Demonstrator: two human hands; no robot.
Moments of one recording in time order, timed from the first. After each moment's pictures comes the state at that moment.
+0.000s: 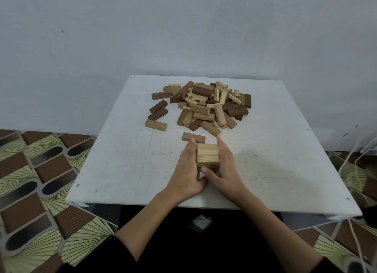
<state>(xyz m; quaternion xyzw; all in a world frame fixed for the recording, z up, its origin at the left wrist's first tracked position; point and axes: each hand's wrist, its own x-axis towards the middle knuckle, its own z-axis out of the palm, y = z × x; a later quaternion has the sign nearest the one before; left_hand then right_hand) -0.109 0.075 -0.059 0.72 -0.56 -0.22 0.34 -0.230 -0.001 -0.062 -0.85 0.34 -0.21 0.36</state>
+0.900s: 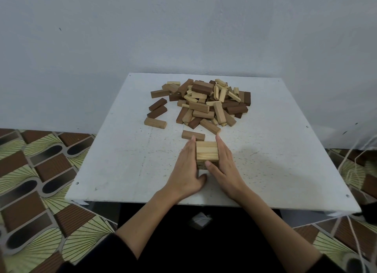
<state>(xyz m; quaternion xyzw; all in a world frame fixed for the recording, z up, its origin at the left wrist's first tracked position) -0.110 0.075 -0.060 0.73 -0.56 -0.22 0.34 -0.233 -0.001 -0.062 -0.84 0.33 -0.20 0.38</state>
